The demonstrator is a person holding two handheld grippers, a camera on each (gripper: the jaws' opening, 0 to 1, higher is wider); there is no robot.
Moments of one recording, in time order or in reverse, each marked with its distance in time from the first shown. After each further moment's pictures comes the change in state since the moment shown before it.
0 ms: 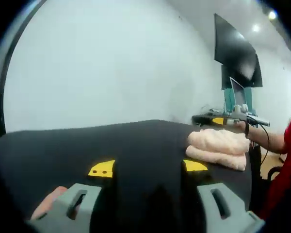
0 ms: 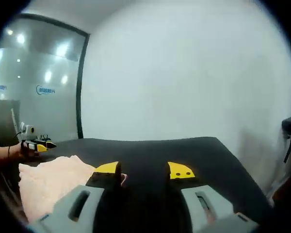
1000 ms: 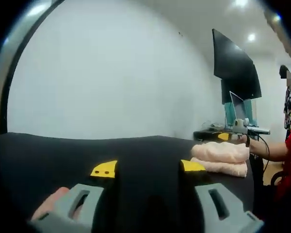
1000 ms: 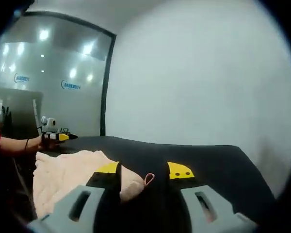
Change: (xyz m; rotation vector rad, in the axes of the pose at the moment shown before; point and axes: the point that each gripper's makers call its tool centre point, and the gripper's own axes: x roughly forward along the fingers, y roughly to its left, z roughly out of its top) left arm -0.012 0.007 0.011 -0.042 -0.148 0.005; right arm -0.012 0.049 -0.003 -0.069 -0.029 0.219
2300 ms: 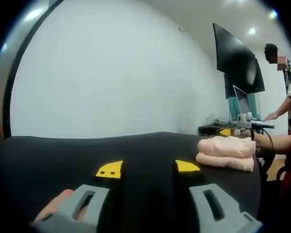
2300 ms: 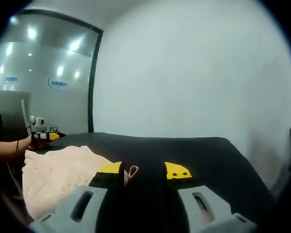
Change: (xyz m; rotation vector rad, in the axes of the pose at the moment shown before) left arm 0.002 0.012 -0.007 0.049 0.037 0.053; right arm -0.001 -0.017 -0.014 0.023 0.054 -0.085
